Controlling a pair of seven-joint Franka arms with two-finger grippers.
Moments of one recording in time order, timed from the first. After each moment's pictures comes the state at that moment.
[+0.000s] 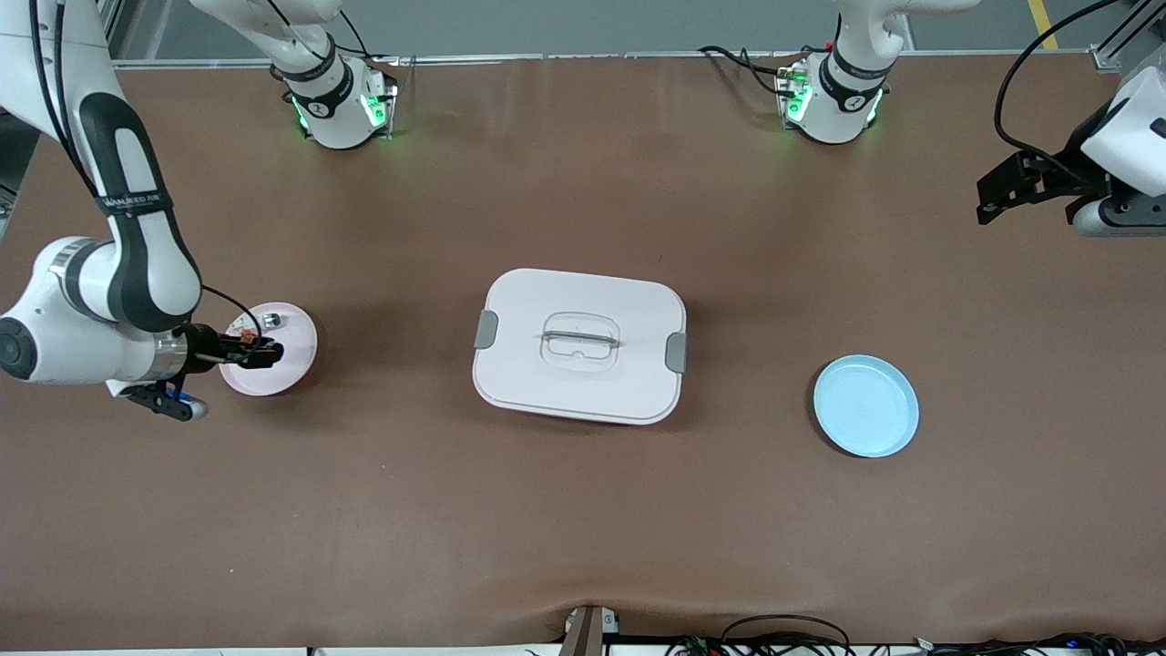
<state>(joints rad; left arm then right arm) -0.10 0.00 -0.01 -1.50 0.03 1.45 -0.07 -0.10 0.44 0.00 -1.75 0.23 1.83 0.17</state>
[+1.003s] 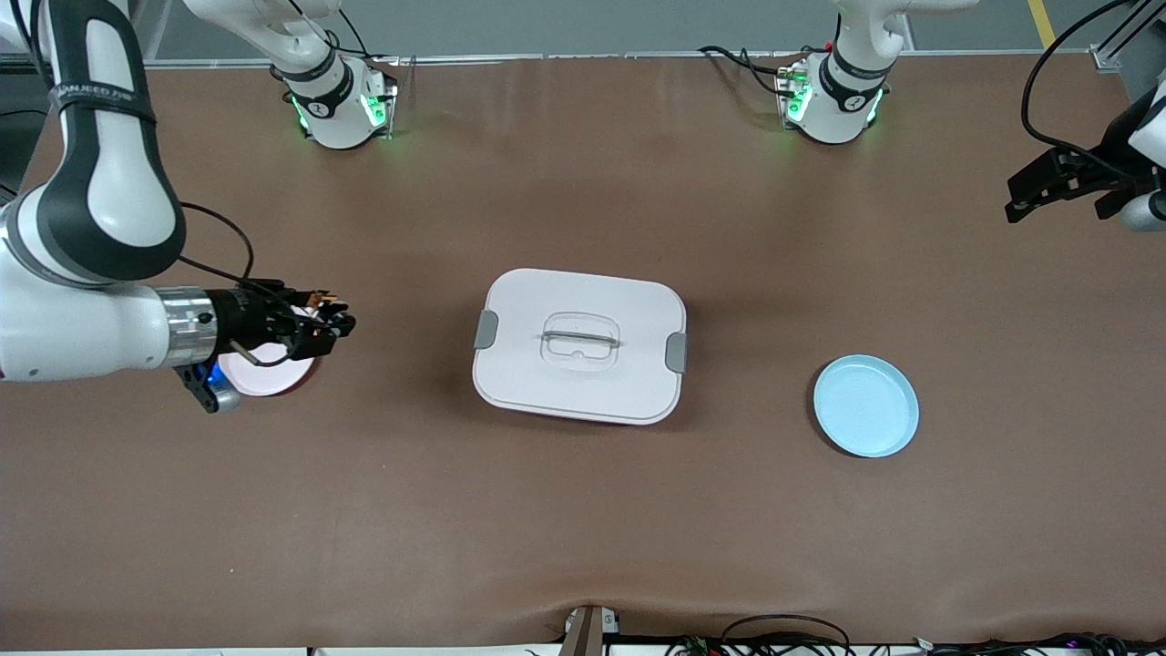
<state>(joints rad) -0.07 -0.01 0.00 -1.49 0.03 1.45 -0.07 0.10 0.40 0.01 -1.45 0.54 1.49 0.80</state>
